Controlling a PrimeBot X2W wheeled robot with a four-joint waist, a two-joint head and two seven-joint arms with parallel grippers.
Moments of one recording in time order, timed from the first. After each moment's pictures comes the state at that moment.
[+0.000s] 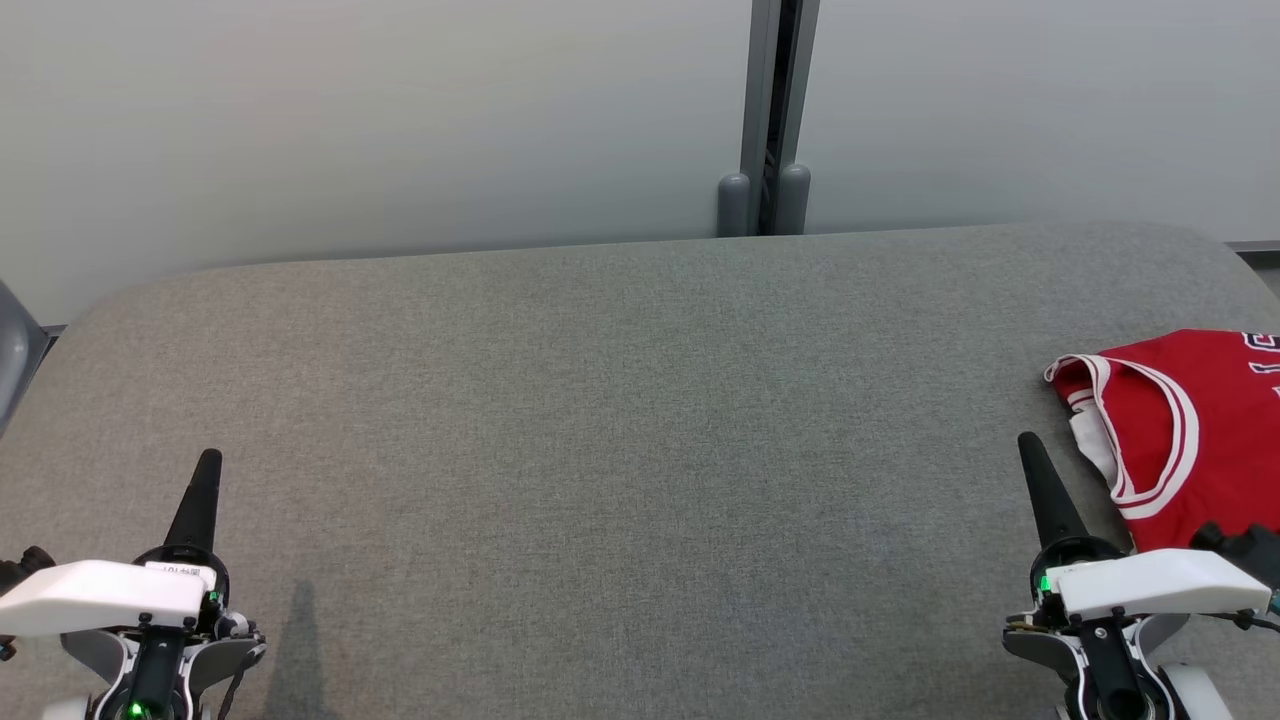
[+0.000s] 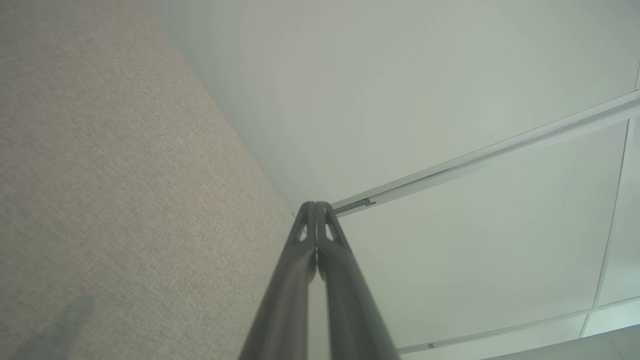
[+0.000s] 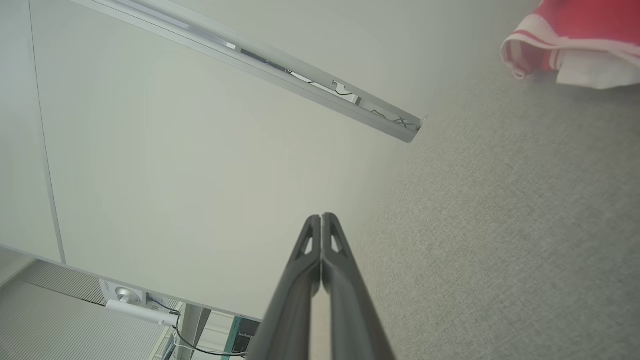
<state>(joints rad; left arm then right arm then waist) -0.15 0.16 0.14 0.30 -1.30 -0.04 0.15 -0.16 -0.04 0.06 0.28 1.25 0.13 -0.05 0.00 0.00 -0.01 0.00</state>
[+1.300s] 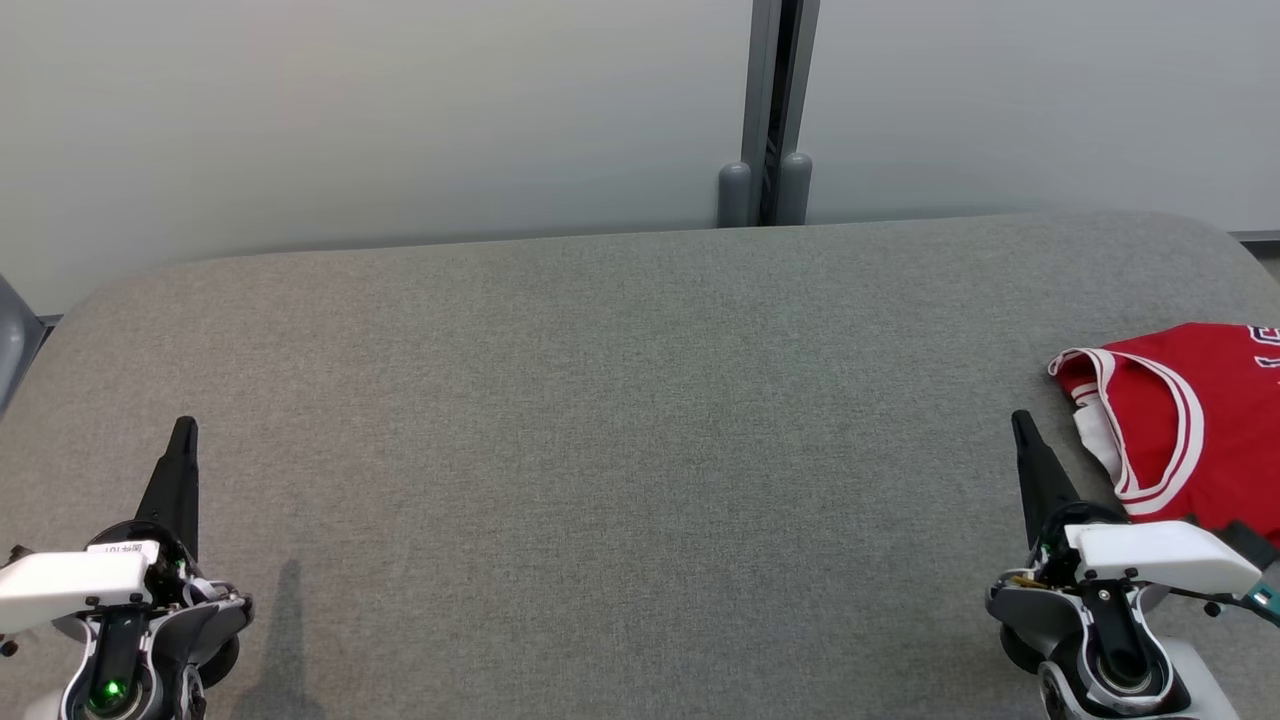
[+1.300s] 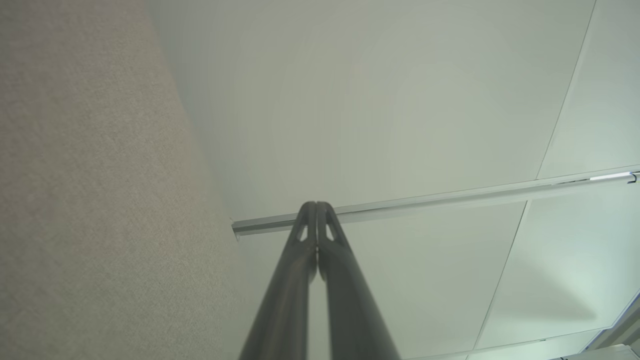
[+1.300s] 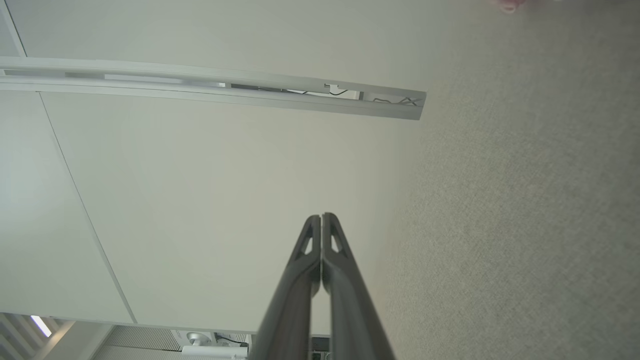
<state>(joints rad) -0.23 0.09 0.28 0.39 -1.53 -0.11 0.25 -0.24 -0.04 0.09 0.37 1.58 0.13 -0.06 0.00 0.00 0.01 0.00</state>
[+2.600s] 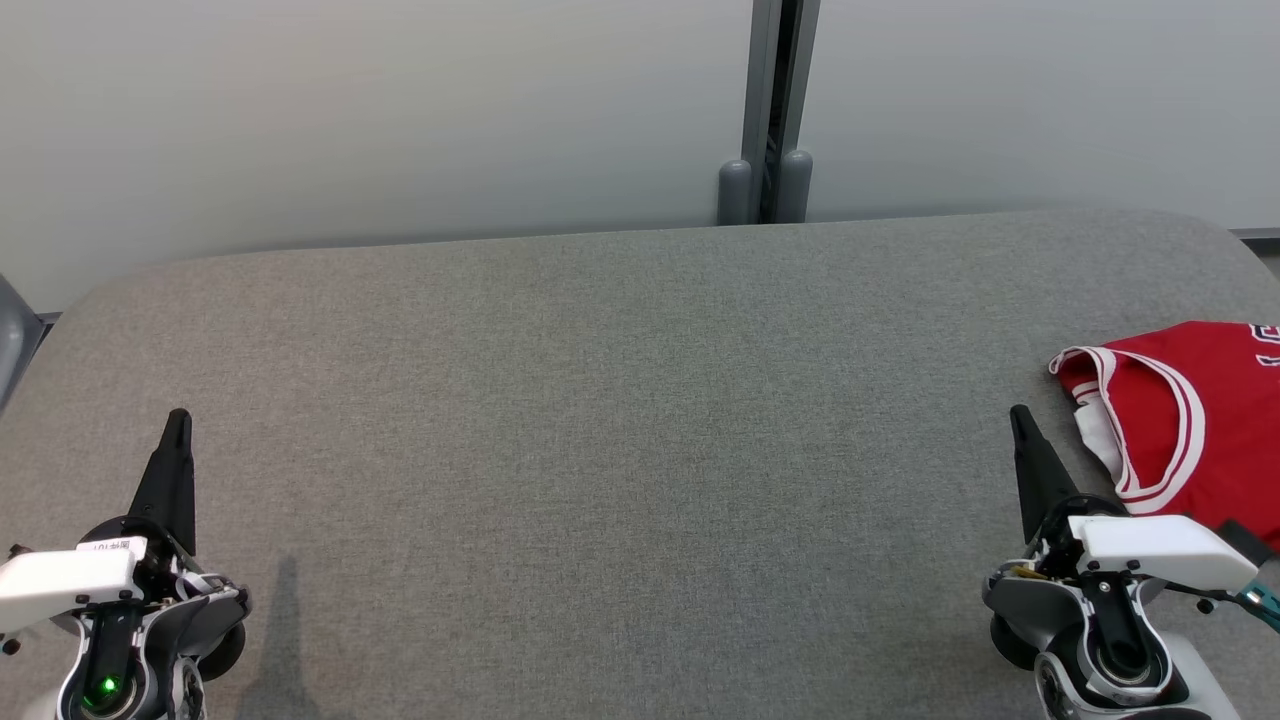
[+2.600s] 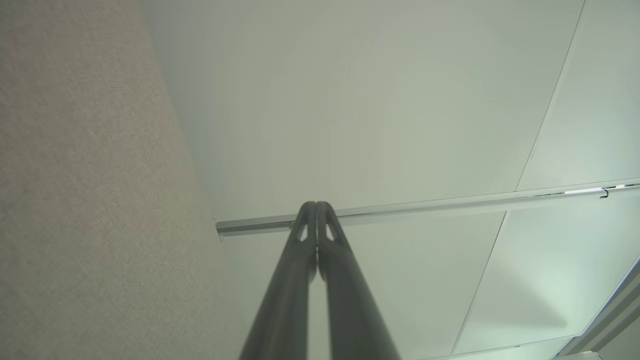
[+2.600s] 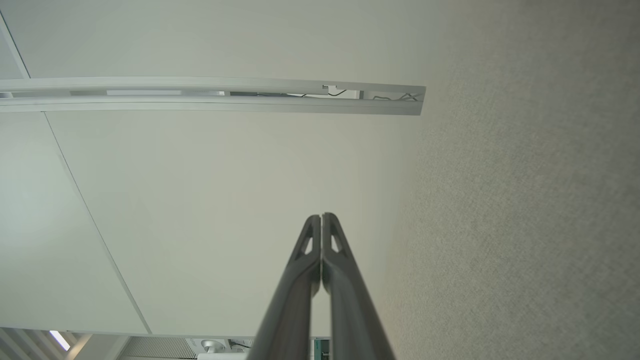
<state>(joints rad) -0.25 0.07 0.31 0.40 -1.57 -0.13 0.27 -0.26 -0.05 0.09 0.39 1.65 0.13 -0.07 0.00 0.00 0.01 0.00</state>
